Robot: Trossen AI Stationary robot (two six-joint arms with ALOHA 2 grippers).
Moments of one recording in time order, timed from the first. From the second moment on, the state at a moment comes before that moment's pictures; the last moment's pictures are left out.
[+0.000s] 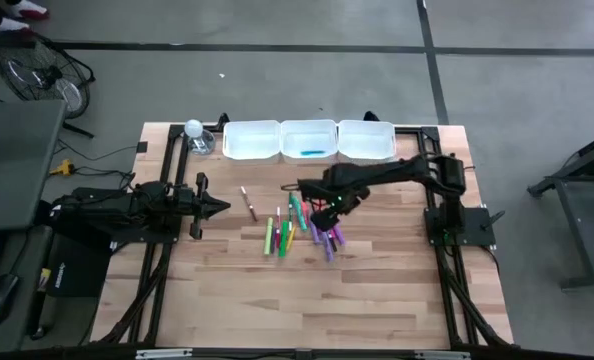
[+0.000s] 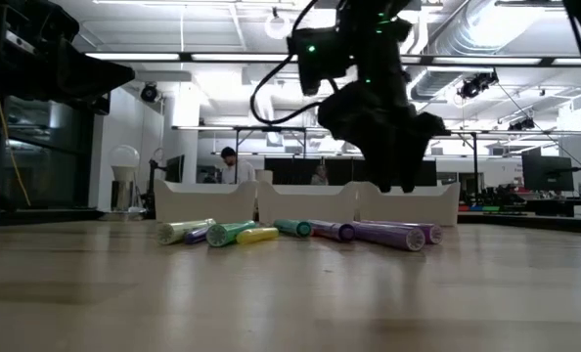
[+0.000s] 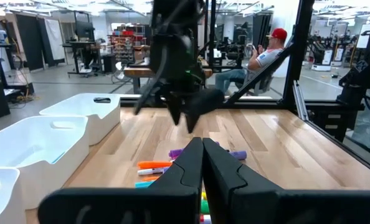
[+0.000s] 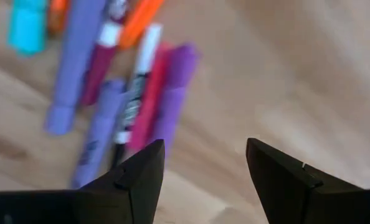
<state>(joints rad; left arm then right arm) 0.00 0.01 0.01 0.05 -0.02 -0.01 -0.08 1.95 1.47 -1.15 -0.08 0.82</state>
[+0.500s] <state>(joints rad) 0.00 0.01 0.01 0.05 -0.02 -0.01 0.02 1.94 1.33 -0.98 -0.12 0.98</state>
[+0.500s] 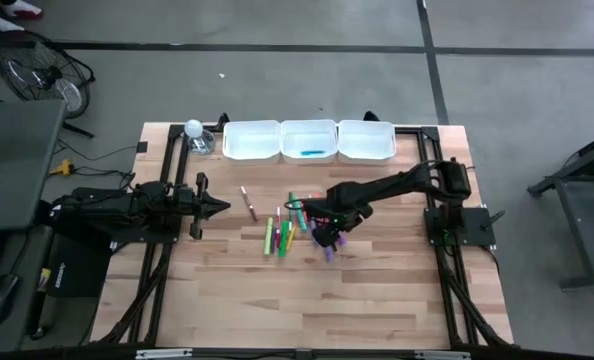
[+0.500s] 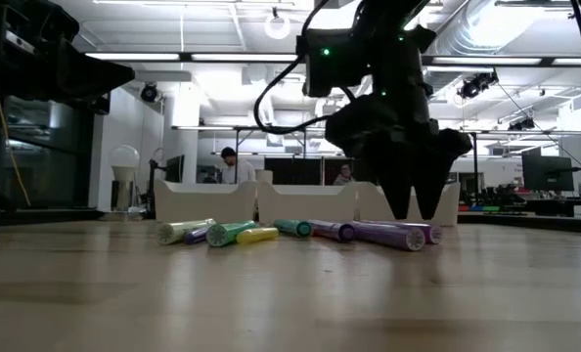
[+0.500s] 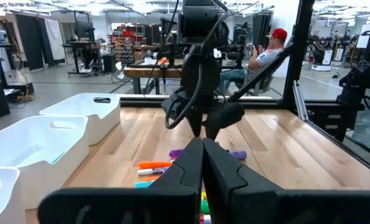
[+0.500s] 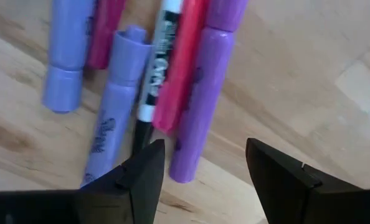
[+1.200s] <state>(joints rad) 0.00 0.01 0.01 0.05 -0.02 -0.01 0.05 1.98 1.33 -0.99 -0.10 0.99</state>
